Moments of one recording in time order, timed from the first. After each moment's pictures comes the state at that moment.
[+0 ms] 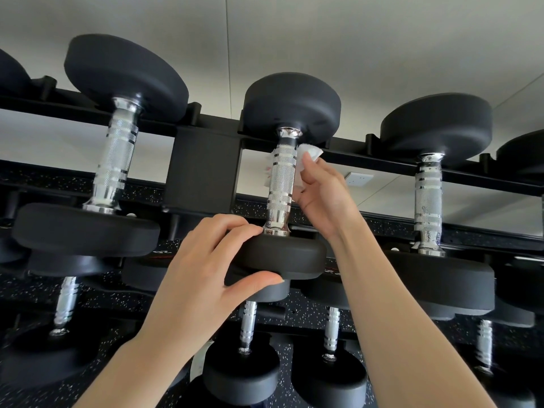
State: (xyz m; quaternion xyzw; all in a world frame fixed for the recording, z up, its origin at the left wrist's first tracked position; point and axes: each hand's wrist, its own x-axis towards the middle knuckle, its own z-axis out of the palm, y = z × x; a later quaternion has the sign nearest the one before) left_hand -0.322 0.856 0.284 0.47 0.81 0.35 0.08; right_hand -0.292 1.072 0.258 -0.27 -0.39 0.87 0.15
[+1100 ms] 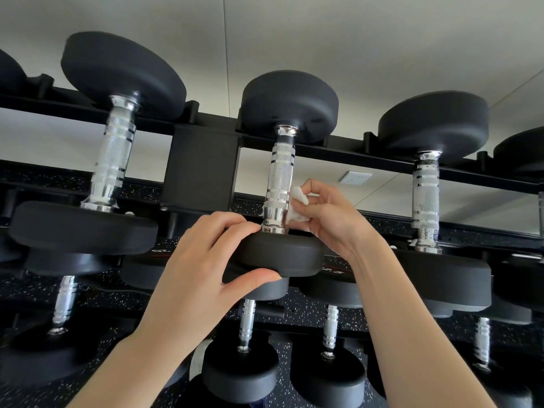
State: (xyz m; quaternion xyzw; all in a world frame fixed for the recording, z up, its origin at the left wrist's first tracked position) left_hand -0.322 0.855 0.283 0.47 0.80 0.36 0.07; right_hand -0.260 1.063 0.267 -0.33 -0.52 0.79 0.02
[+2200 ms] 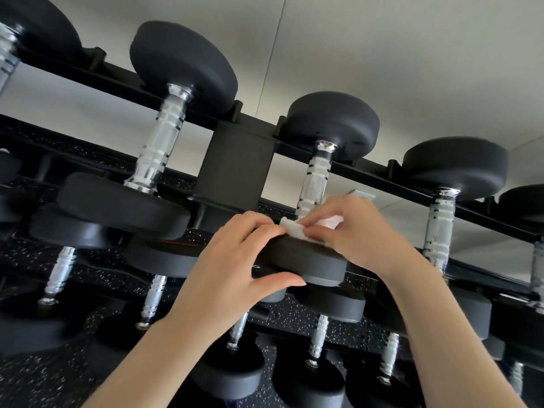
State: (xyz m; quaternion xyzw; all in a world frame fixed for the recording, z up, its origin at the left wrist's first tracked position) left_hand -0.325 0.852 0.277 0.43 0.79 0.43 0.10; right_hand -0.270 1.036 0.334 -0.24 -0.90 0.34 -0.13
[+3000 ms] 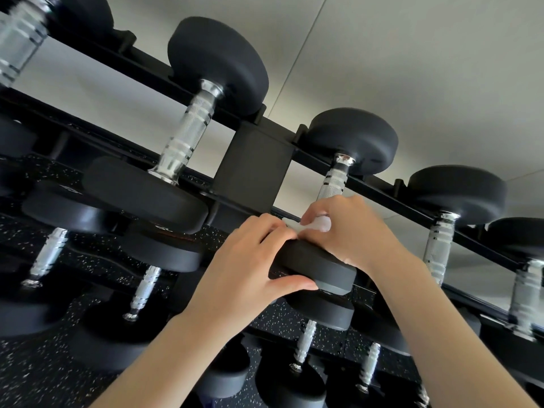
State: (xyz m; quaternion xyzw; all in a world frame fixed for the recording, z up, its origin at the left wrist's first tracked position) left_hand -0.326 0.851 0.272 0.40 0.79 0.46 0.09; right_hand -0.300 1.016 0.337 -0.22 -0.95 0.12 -0.19
